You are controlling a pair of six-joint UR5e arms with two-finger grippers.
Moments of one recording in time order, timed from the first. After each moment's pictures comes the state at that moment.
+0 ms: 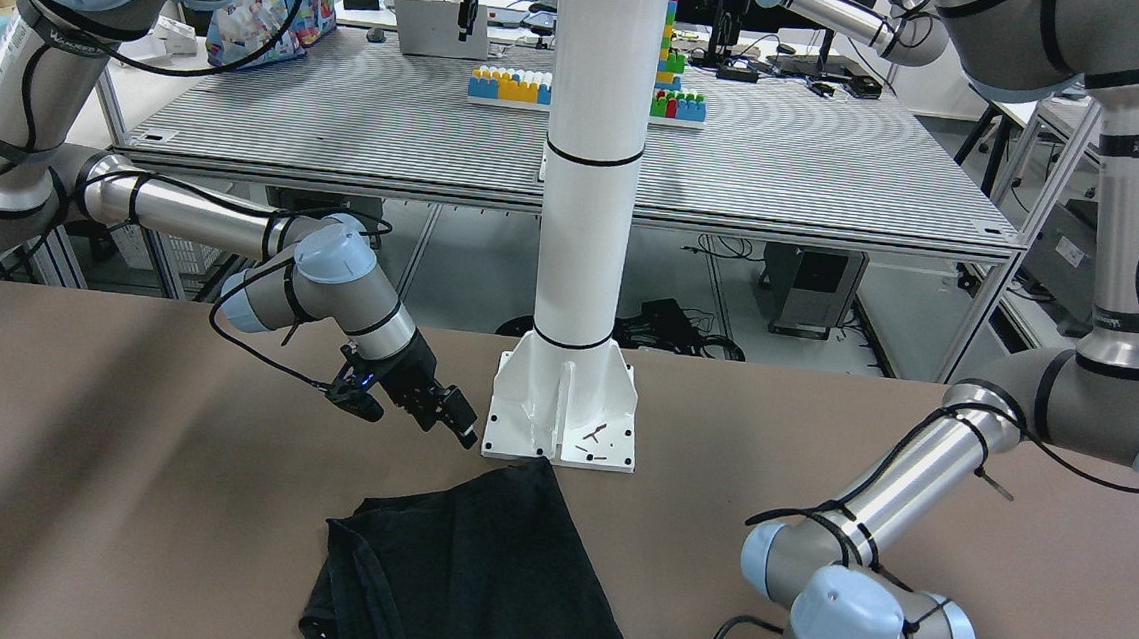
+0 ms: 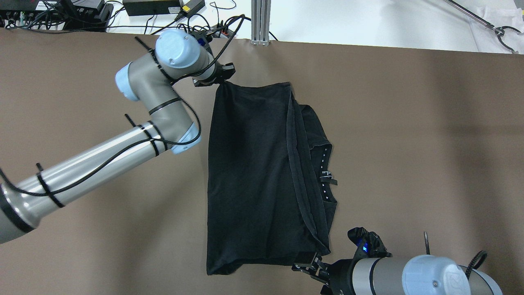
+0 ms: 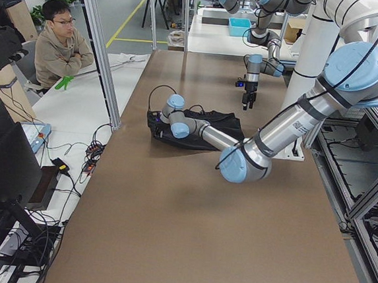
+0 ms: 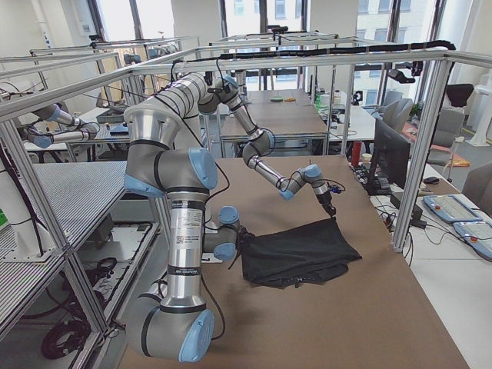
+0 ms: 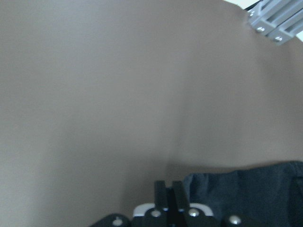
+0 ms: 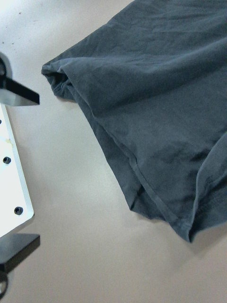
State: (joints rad) left arm -0.83 -2.57 -0.95 -2.23 -1.79 -1.43; right arm 0.23 -1.48 2.16 -1.03 1.74 2.05
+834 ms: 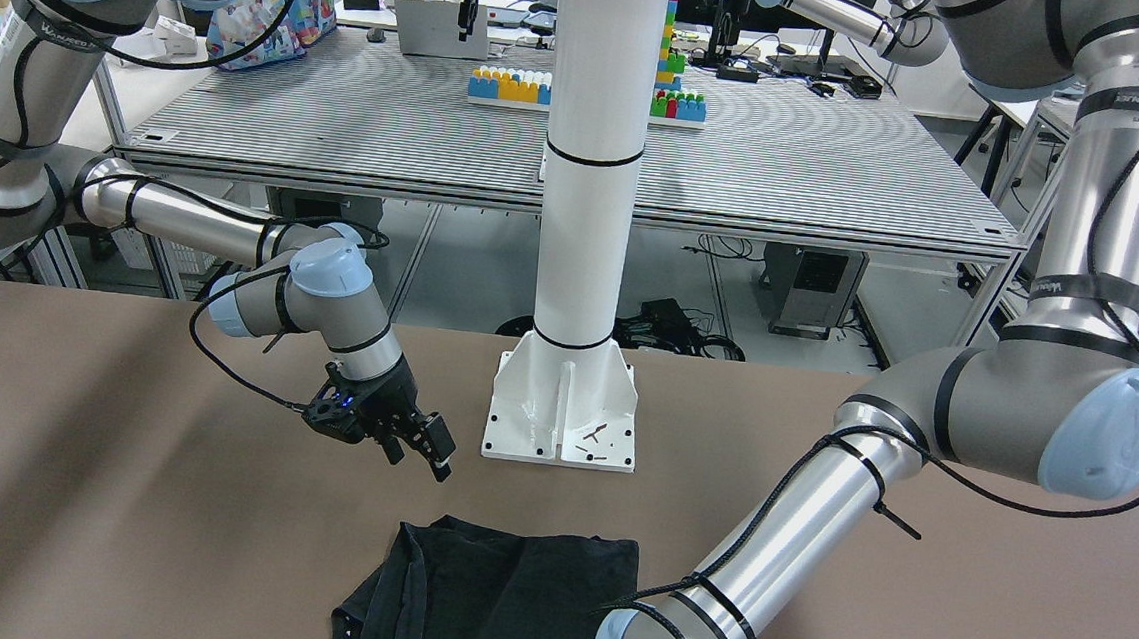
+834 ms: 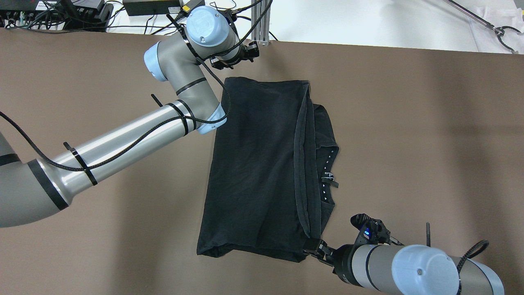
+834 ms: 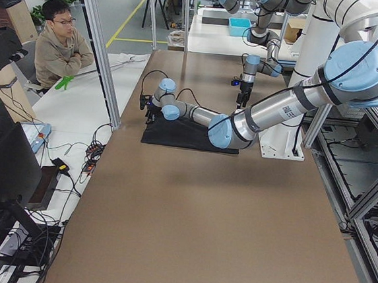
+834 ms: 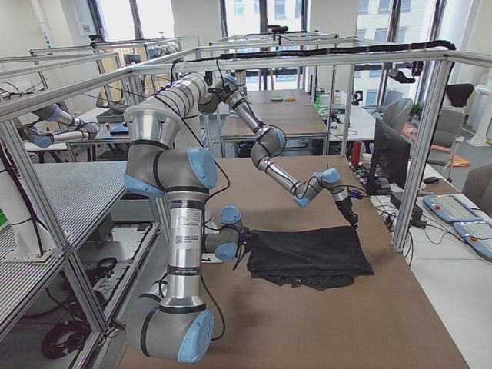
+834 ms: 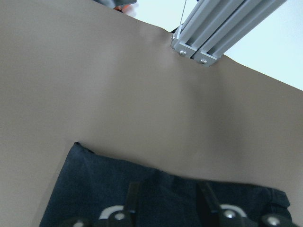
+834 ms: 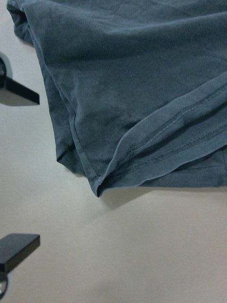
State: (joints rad) left arm -0.84 -2.76 -0.70 -2.32 -1.77 -1.39; right arm 0.27 -1.47 2.14 -1.14 1.67 1.92
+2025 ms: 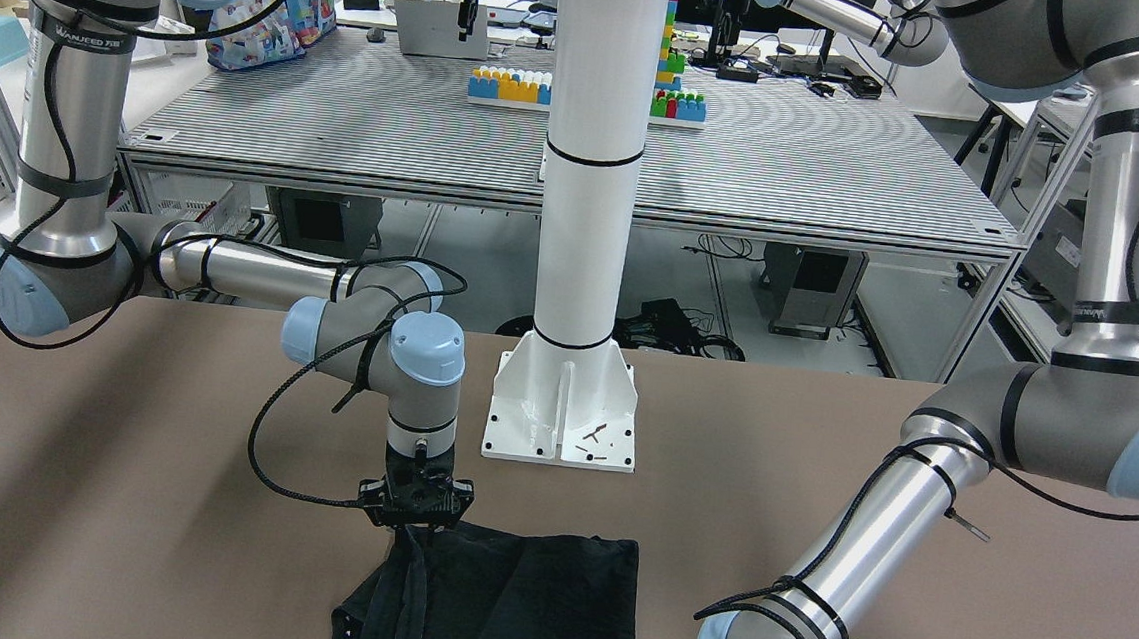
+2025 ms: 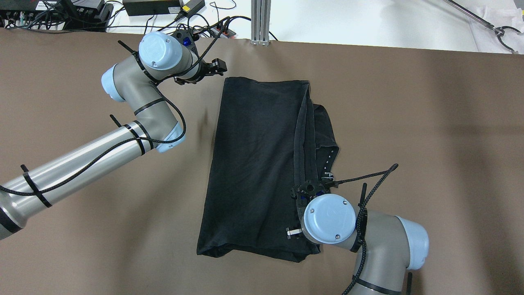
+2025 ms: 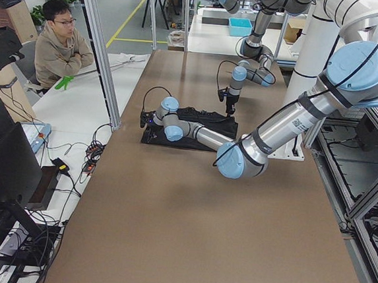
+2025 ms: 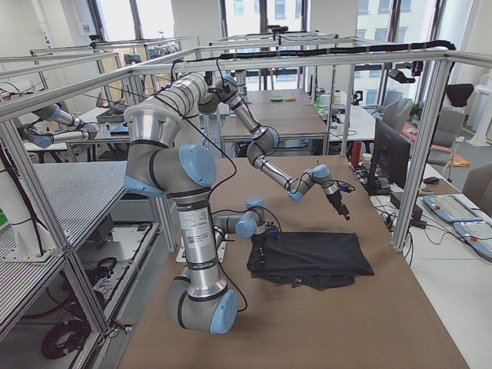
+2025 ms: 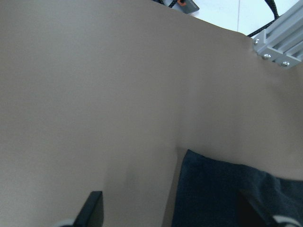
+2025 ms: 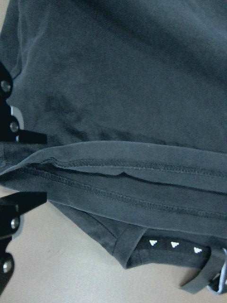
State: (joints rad) left arm -0.85 -2.51 -0.94 -2.32 -1.77 -1.35; right arm 0.37 -1.12 1.94 -1.70 1.70 1.10
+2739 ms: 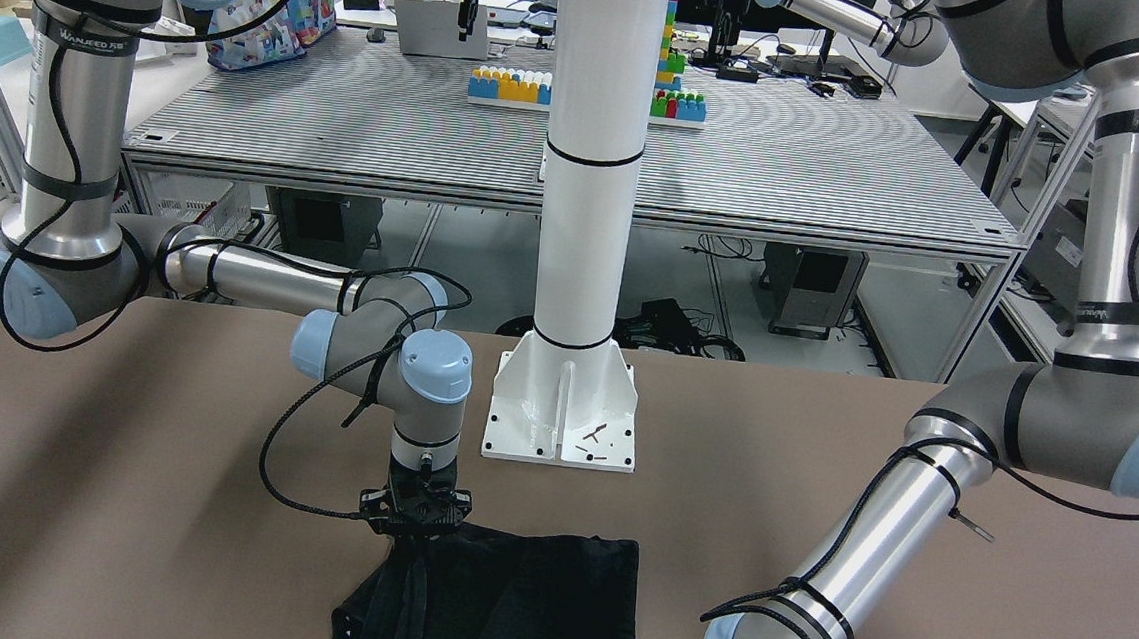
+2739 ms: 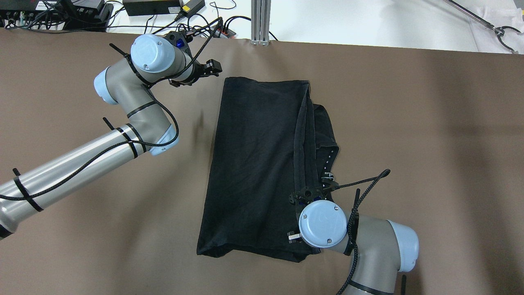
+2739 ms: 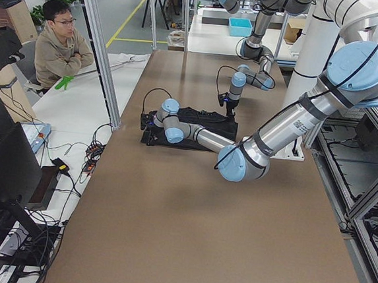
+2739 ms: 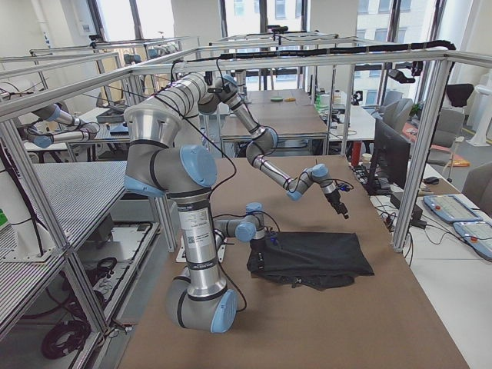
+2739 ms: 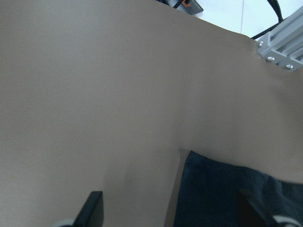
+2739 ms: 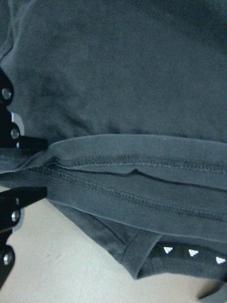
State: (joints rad) left arm -0.85 -2.46 -0.99 -2.32 -1.77 -1.38; right arm 0.35 -1.12 1.89 -1.70 1.69 1.10
